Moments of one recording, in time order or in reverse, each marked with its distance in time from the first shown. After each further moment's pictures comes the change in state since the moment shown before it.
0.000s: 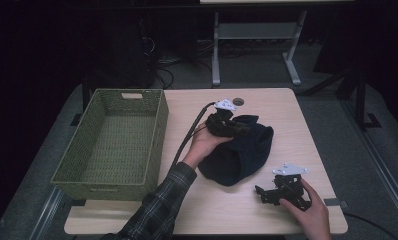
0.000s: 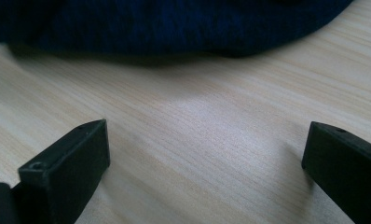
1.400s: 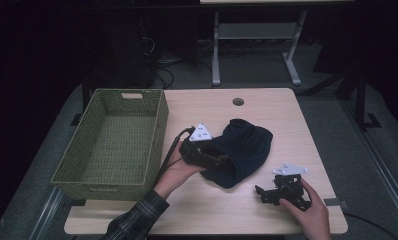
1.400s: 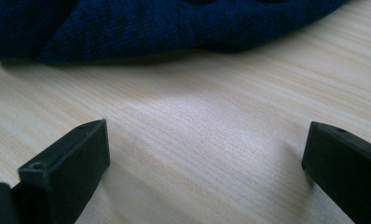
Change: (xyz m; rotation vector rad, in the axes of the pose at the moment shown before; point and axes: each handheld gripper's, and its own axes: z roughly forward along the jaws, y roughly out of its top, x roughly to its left) left arm -0.050 -0.071 -0.069 0.031 0.232 0.077; right arm 0.000 0.000 0.000 -0.002 -0.001 -0.006
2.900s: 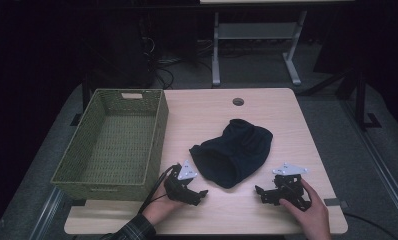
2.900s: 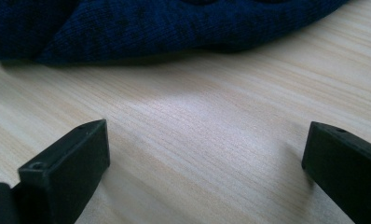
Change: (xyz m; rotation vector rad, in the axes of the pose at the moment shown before) left arm -0.020 -0.106 -0.006 0.175 0.051 -0.018; right arm 0.000 0.000 0.000 -0.003 -0.001 -0.005
